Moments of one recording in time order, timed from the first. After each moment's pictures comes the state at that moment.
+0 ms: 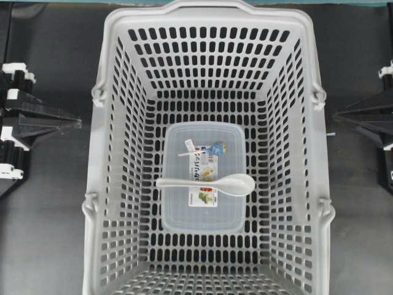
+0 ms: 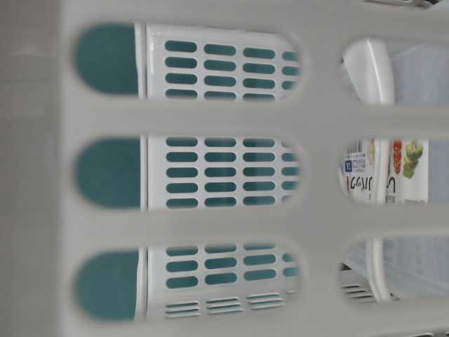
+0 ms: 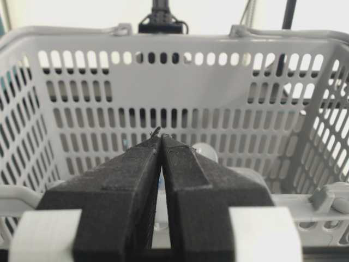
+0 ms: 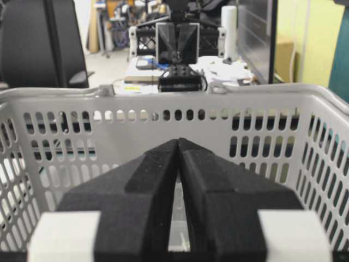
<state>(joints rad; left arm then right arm) 0.00 -0.96 1.17 0.00 -0.29 0.00 0.00 -0.97 1.18 0.00 -0.29 0.00</state>
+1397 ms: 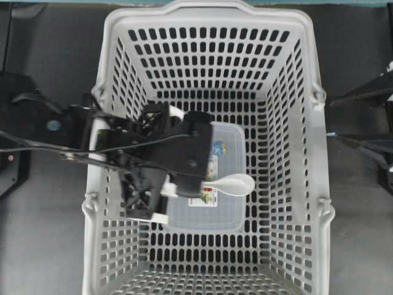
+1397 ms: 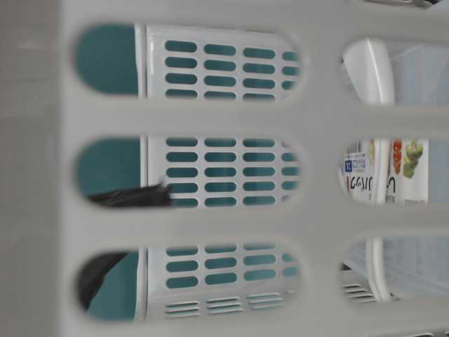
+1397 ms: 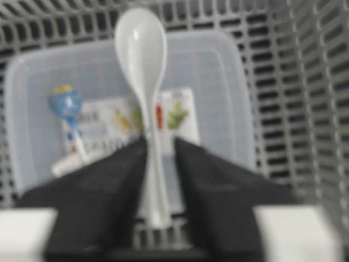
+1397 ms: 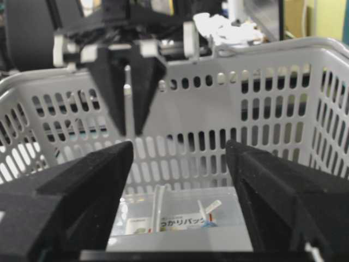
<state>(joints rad) -0.15 -0.05 0.16 0.04 0.81 -0.03 0.00 -1.00 1.18 0.01 -0.18 0.10</state>
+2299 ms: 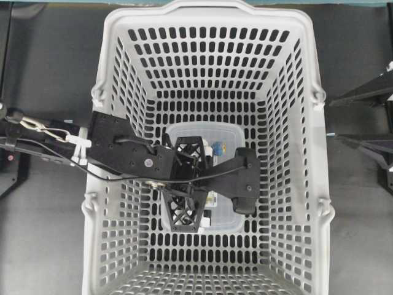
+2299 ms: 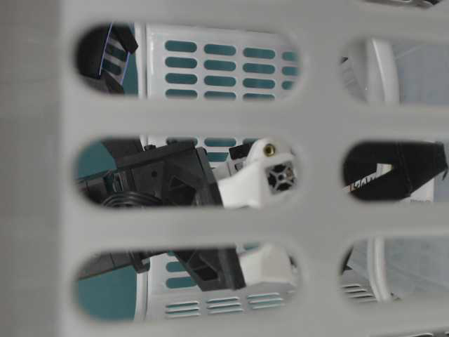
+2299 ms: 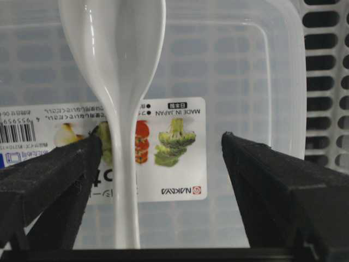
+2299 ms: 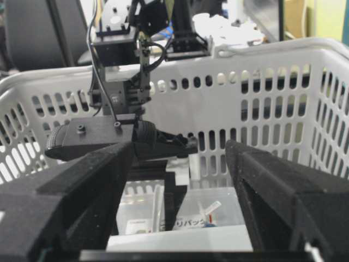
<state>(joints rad) -0.15 0.26 0.09 0.04 0.85 -0.13 0.00 -1.00 1.18 0.01 -0.18 0.10</state>
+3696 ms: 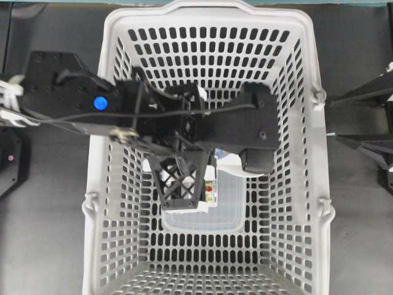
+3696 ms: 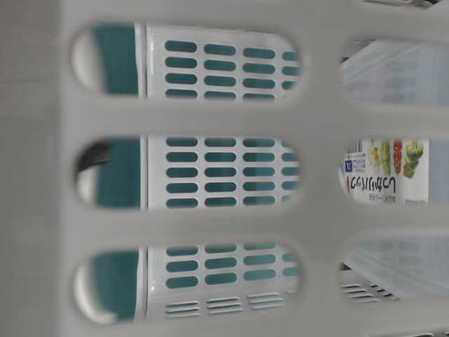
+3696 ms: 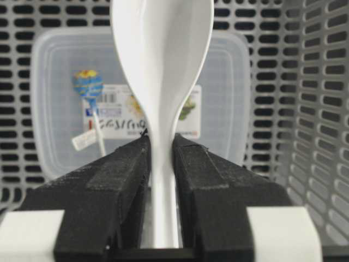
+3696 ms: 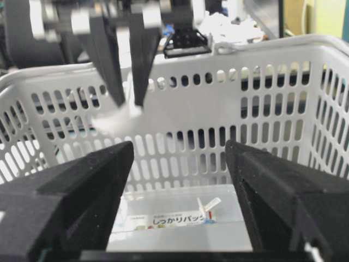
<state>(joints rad) -0.12 0.13 -0.32 0.04 1.31 -0.14 0.00 -1.00 1.19 0.01 -0.18 0.10</state>
